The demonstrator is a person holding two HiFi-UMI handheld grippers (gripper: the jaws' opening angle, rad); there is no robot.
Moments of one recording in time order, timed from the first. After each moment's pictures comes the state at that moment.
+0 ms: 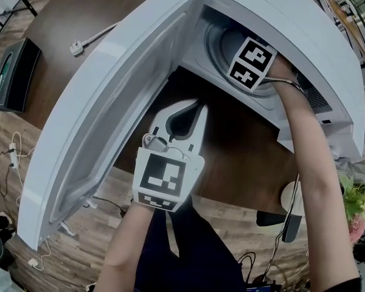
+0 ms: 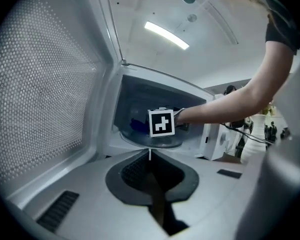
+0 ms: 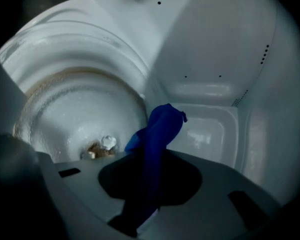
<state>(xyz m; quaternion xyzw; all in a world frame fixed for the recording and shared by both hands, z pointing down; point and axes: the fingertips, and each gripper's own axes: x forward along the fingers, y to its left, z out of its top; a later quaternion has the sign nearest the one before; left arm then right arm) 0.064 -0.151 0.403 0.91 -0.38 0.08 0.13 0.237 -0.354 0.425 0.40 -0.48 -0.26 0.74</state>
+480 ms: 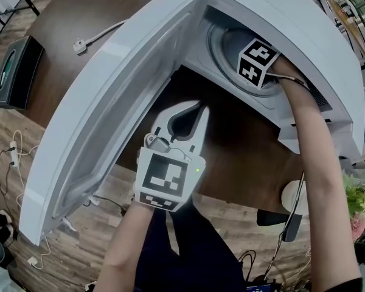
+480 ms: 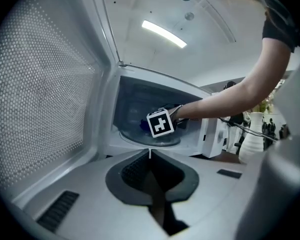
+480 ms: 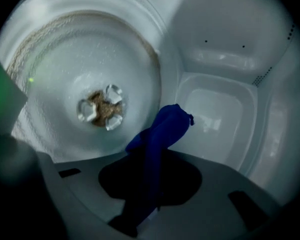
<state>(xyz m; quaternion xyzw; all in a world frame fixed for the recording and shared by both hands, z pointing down) 0.062 -0.145 0.403 0.92 -0.37 0.09 0.12 0.294 -0.334 0.430 0.37 -0.38 -0.20 0.82</state>
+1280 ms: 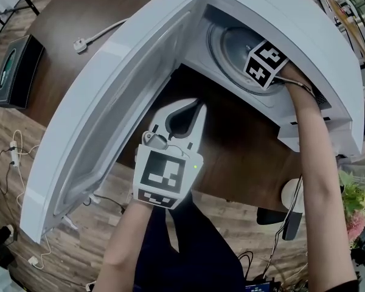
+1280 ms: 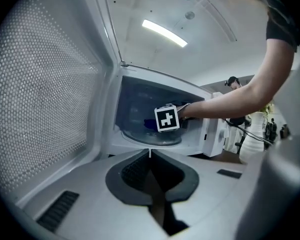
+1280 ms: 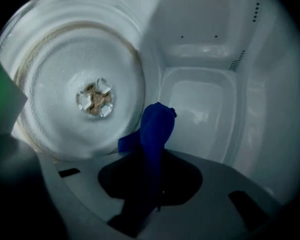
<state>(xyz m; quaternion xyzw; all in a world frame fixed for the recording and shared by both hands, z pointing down) 0.057 -0.146 0.404 0.91 -0.38 0.09 0.12 0.303 -0.327 0.404 0.43 -0.38 -0.20 0.79</state>
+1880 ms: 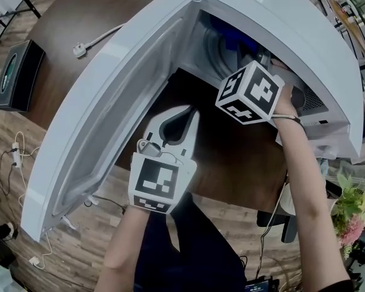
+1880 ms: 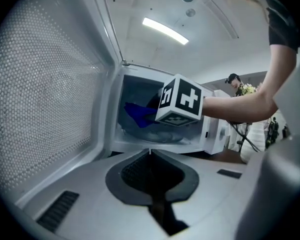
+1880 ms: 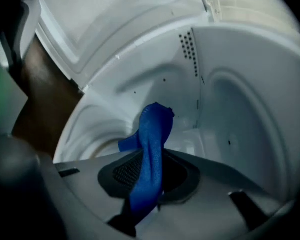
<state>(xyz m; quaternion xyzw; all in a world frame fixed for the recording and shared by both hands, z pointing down) 0.052 -0.143 0.407 0.91 -0.39 0.10 0.12 0.159 -0.298 0.367 0.47 -0.59 -0.29 0.59</state>
